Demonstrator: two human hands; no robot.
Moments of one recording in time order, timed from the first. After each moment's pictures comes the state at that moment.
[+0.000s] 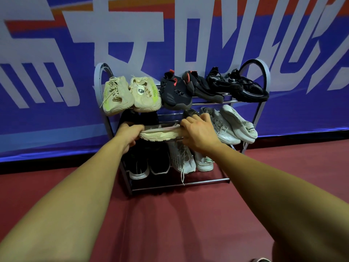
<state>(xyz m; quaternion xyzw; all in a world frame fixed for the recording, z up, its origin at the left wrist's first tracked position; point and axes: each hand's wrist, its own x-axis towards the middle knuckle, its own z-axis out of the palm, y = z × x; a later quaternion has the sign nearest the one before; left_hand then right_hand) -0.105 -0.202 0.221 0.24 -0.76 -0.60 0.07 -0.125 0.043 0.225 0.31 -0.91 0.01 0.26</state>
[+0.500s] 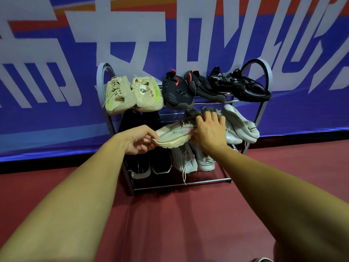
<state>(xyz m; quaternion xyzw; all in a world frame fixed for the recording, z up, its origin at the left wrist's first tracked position) -0.091 -0.190 0.239 0.18 -0.70 -0.65 -0.24 -0.131 0.053 0.213 0.14 -0.95 -0.02 0.27</state>
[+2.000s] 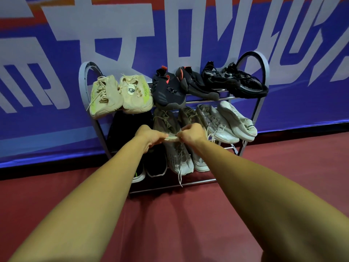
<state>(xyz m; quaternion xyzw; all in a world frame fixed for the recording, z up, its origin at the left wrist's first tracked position) -0.128 -0.132 0.218 0.24 -0.81 -0.53 -0.02 -0.155 0.027 0.202 -0.03 -0.86 0.51 -0.04</state>
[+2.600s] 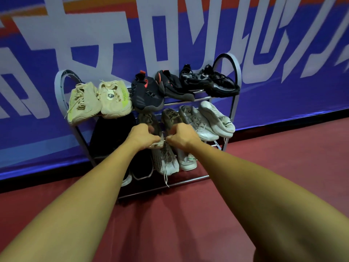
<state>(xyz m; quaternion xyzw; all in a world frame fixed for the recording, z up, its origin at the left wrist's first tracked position) -0.121 -0.100 0.236 0.08 -0.95 -0.29 0.02 -0.138 0.066 0.220 0.09 -0.95 0.31 -0.01</state>
